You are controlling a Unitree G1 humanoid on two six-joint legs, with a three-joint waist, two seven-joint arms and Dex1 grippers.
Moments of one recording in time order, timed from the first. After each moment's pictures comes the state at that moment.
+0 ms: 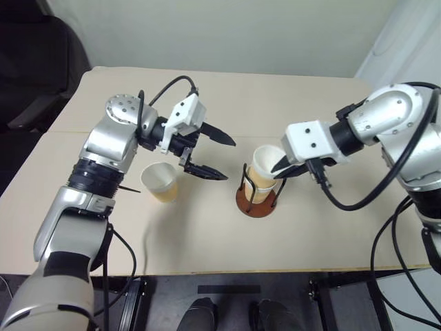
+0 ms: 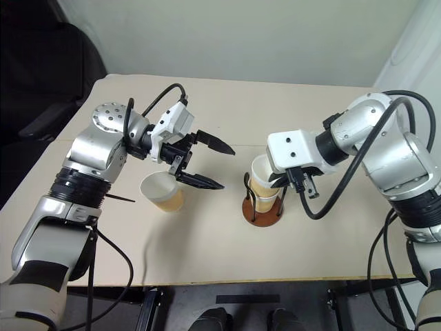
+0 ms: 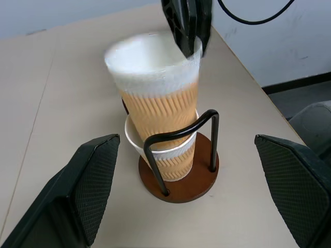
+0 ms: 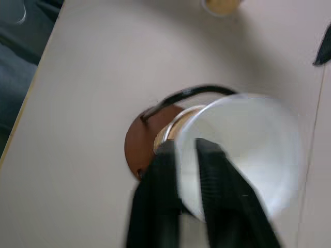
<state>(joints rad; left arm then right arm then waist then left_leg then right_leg) -1.09 0.70 -0.32 0.41 -0.40 0.19 -1.58 -1.07 -0.86 0.41 -0.23 0.12 0.54 1.51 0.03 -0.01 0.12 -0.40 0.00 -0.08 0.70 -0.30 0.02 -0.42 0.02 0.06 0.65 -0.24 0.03</state>
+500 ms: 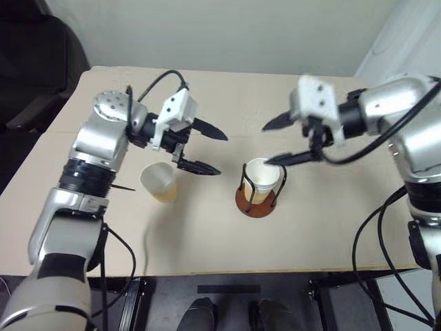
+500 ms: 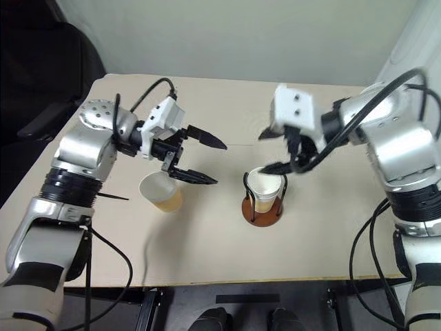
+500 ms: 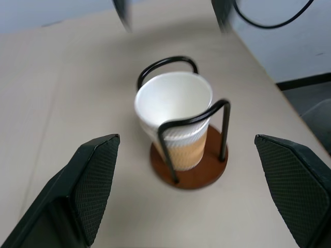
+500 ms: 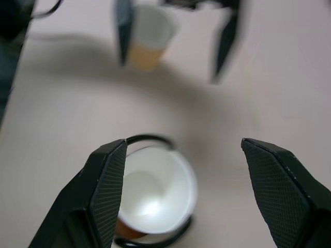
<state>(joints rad) -1.07 0.77 -0.24 0.38 -0.36 0.21 -1.58 -1.09 -0.81 0.18 -0.22 0.26 0.82 1.32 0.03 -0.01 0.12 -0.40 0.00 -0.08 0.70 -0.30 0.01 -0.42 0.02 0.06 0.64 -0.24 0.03</state>
